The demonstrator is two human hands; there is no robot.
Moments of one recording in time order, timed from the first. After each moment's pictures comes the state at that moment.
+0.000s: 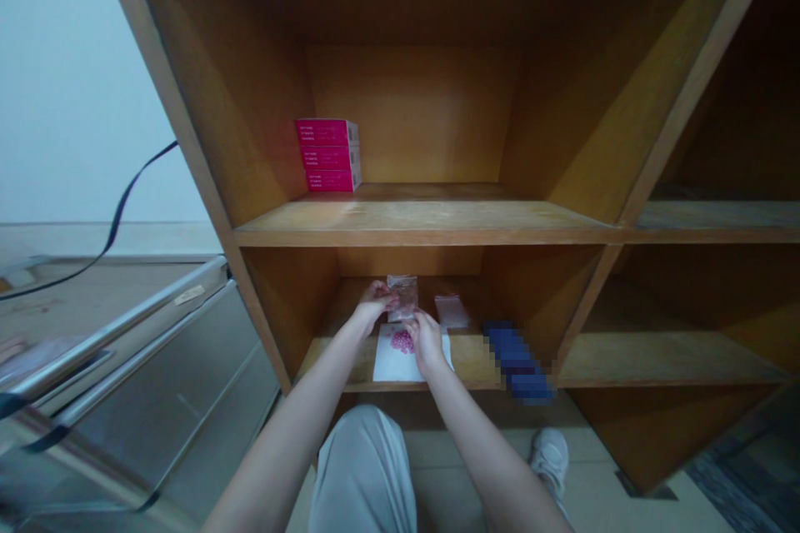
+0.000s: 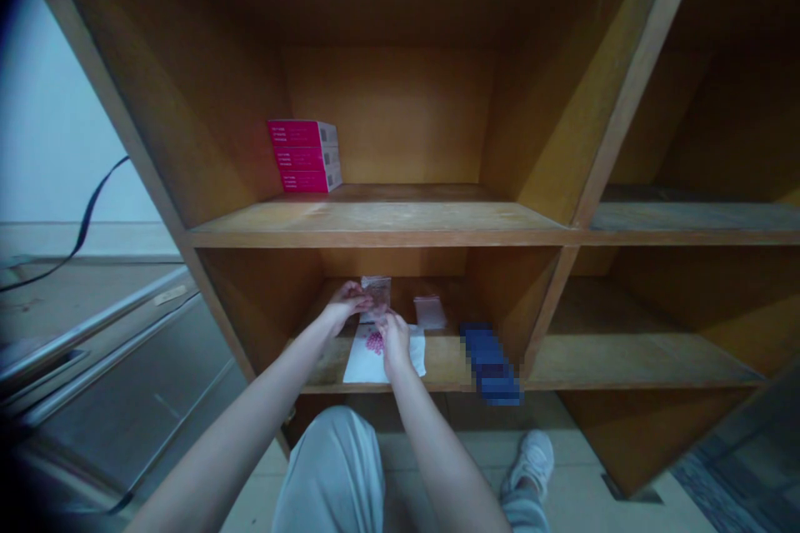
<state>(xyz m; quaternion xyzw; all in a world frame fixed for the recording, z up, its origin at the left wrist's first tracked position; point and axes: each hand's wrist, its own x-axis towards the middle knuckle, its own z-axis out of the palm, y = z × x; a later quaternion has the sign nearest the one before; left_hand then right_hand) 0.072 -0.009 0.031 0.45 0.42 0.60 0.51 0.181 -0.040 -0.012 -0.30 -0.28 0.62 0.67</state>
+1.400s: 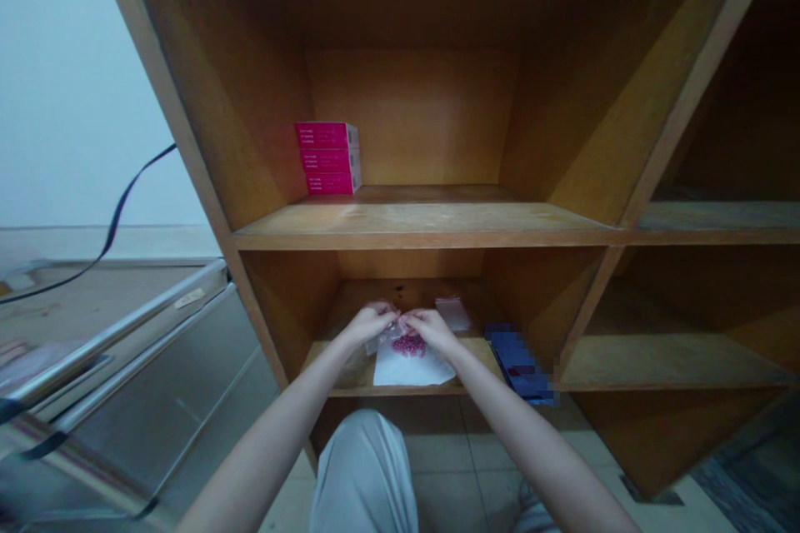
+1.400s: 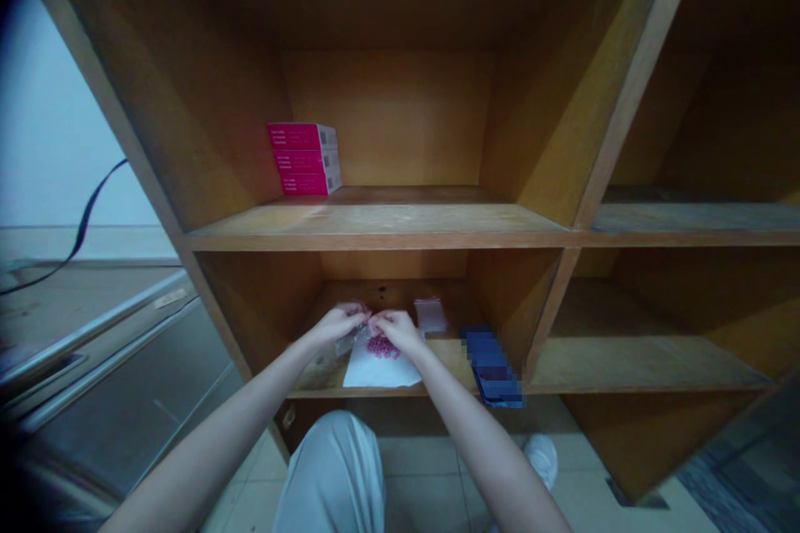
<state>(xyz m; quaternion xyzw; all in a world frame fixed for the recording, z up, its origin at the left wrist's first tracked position) 0.057 -0.029 0.031 0.69 0.51 0.39 0.33 0.214 -0.024 0.007 -0.33 -0.61 0.57 0.44</state>
